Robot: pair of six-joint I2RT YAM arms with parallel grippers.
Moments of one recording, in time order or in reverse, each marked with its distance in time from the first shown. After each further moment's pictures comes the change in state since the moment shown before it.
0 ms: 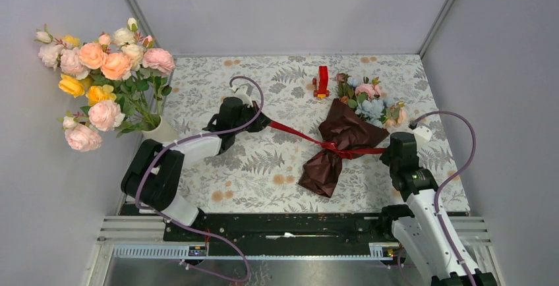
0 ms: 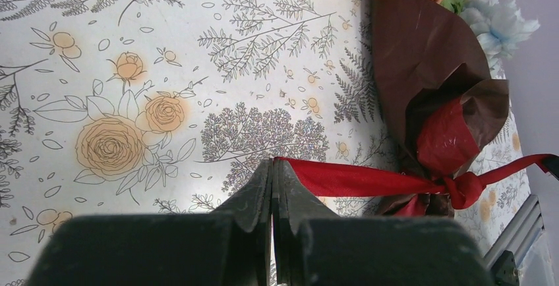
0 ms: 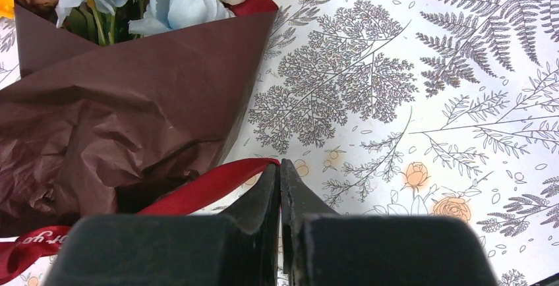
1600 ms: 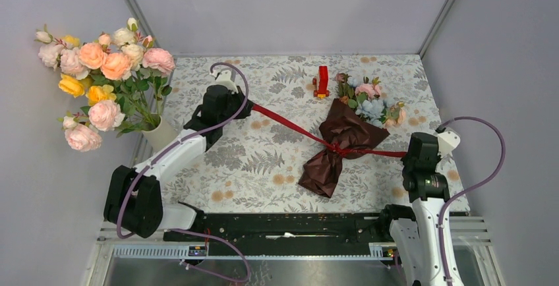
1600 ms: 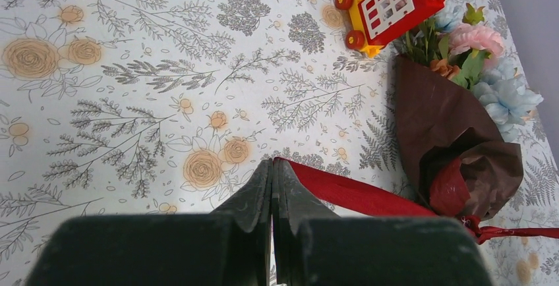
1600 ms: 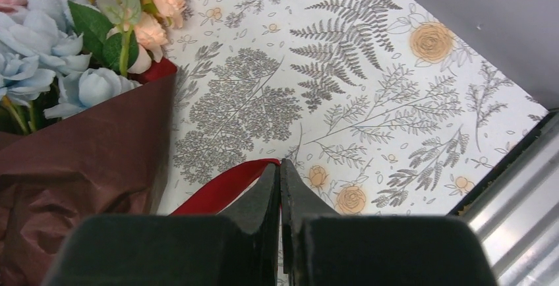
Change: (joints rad) left arm 0.056 -0.215 0.112 -0.249 -0.179 0.109; right arm -0.238 -0.074 0.111 -0.170 0.080 -0.068
